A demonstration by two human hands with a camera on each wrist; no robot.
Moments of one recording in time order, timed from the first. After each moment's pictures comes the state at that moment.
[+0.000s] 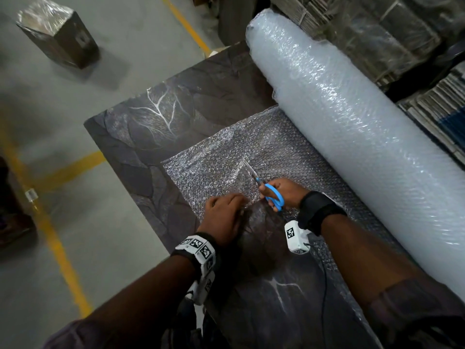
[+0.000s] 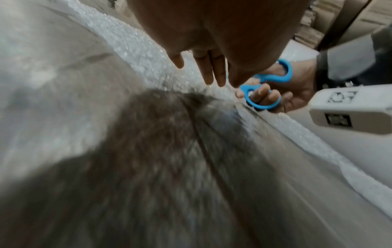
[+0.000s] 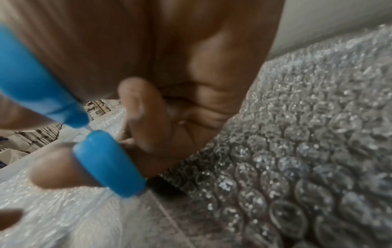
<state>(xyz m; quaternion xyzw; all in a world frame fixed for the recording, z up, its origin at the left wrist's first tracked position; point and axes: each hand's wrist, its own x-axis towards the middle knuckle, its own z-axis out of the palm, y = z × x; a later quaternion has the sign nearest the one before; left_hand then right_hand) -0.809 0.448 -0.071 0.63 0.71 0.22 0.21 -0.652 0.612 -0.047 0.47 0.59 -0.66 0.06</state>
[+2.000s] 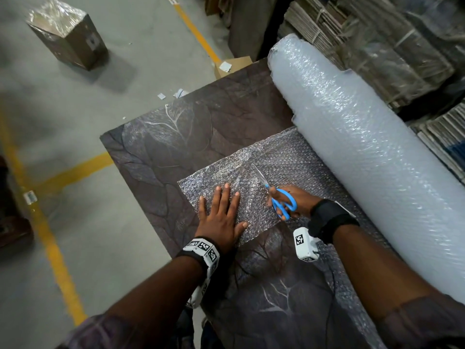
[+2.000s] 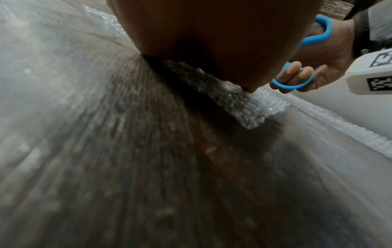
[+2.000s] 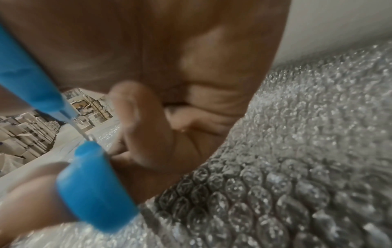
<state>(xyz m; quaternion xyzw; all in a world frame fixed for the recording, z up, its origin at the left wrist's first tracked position) -0.860 0.459 -0.090 0.61 0.77 0.03 0.19 -0.691 0.642 -0.034 0.46 0.60 -0.64 0.11</state>
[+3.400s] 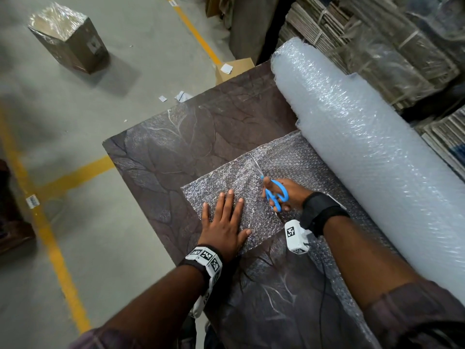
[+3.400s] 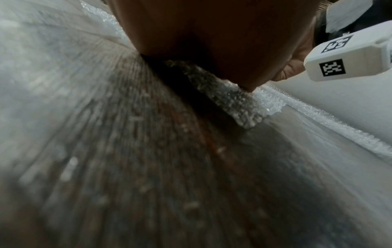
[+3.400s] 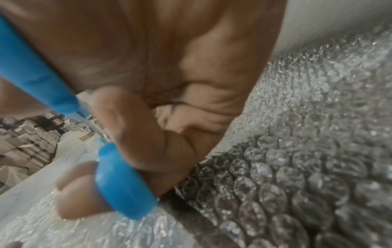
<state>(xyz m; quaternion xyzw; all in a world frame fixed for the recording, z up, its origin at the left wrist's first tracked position) -0.864 0.458 -0.089 0.61 0.76 0.02 0.21 -0.731 0.658 -0.040 0.48 0.58 -0.65 0.08</state>
